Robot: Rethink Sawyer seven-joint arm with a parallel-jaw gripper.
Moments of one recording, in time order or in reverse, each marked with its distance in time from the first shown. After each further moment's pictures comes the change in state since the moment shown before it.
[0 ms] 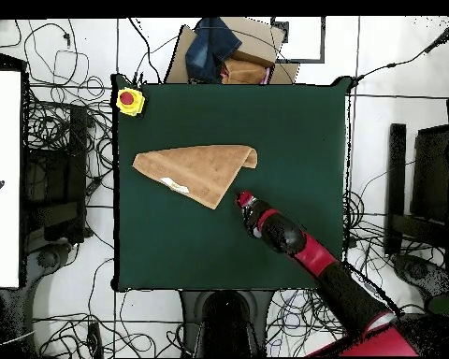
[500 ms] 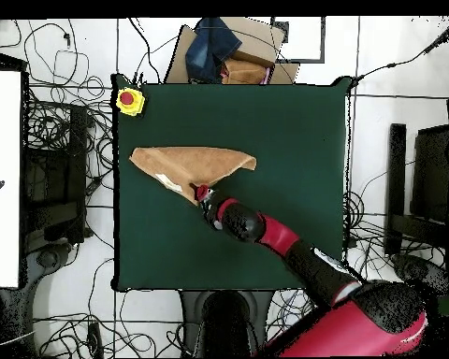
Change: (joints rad) arm 0.181 0.046 0.084 -0.009 -0.038 -0.003 0.000
